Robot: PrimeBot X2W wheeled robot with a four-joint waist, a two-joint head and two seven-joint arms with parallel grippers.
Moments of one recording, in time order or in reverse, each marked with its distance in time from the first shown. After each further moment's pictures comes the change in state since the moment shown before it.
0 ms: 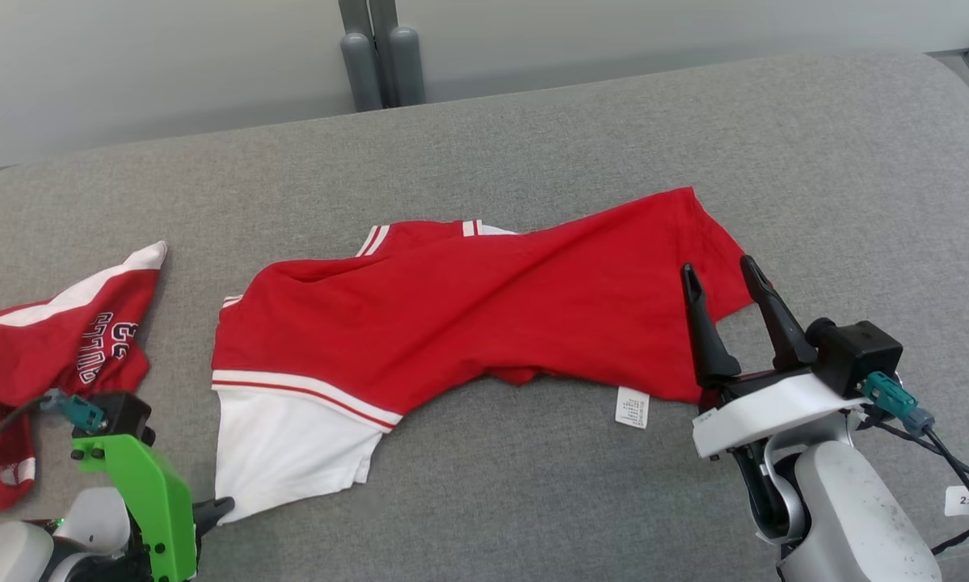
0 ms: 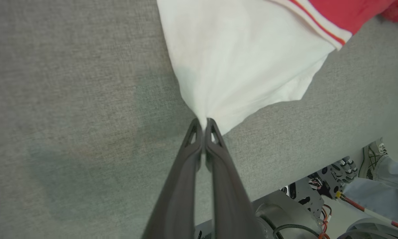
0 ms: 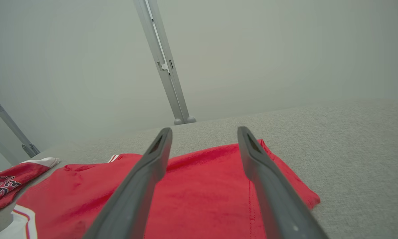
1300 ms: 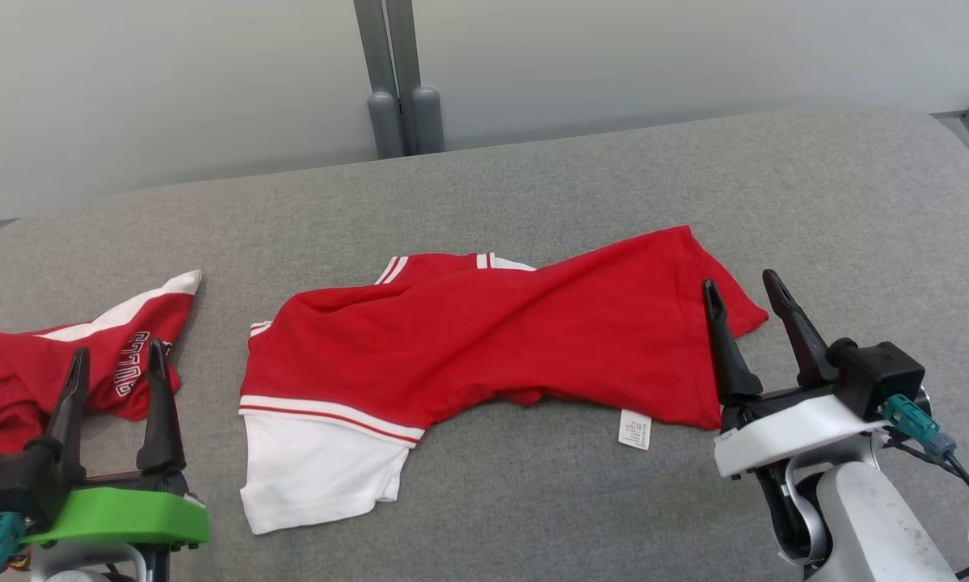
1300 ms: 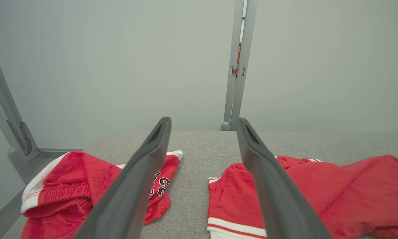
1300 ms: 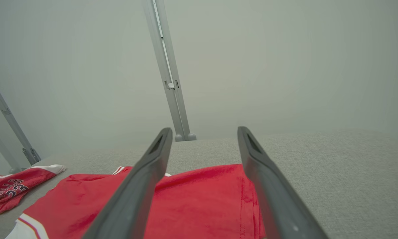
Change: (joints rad) left arm 0.195 -0.214 0.241 -0.162 0.501 0.194 -0.995; right arm 0.060 -0.028 -0.020 -0.060 -0.036 0.000 0.000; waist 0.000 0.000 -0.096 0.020
